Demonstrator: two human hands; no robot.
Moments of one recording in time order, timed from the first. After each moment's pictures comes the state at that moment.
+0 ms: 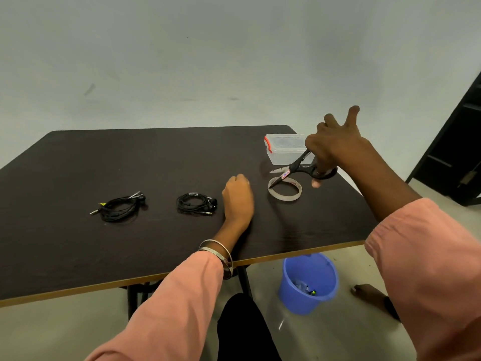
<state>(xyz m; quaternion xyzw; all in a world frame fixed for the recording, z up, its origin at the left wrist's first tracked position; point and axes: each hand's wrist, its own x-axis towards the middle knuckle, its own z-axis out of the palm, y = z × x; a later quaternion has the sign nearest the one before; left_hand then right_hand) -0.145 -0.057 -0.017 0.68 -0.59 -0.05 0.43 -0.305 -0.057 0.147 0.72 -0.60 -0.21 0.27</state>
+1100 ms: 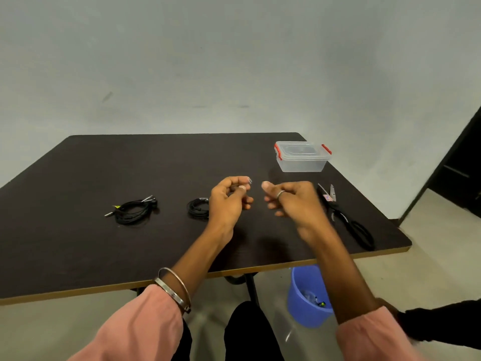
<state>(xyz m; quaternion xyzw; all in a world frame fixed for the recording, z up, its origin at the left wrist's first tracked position) -0.107 -0.007 0.014 0.48 -0.41 -0.43 0.65 -0.244 0.004 0.061 0.58 -0.56 0.42 -0.42</state>
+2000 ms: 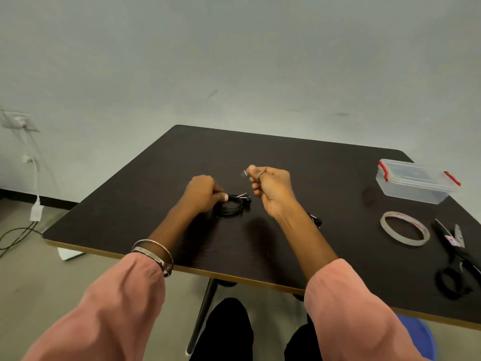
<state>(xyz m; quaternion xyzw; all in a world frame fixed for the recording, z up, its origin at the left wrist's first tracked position) 0.145 0.018 0.016 0.79 -0.57 -0.10 0.20 -0.010 -0.039 0.042 0.51 -0.43 0.42 -0.62</state>
